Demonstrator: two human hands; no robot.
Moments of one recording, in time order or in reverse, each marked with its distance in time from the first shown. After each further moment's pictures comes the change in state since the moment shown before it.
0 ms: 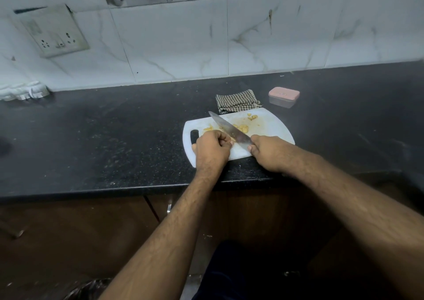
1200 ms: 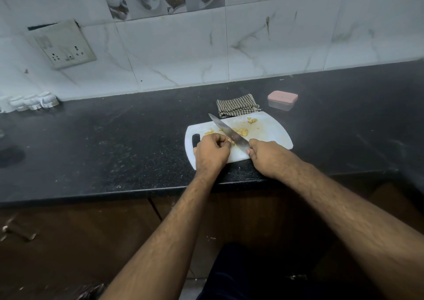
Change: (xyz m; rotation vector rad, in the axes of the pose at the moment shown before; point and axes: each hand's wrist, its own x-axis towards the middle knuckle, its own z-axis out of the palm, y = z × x) left_hand -0.005 0.007 -0.005 -0.071 -0.009 -0.056; right_hand -0.003 0.006 0.015 0.013 0.103 -0.017
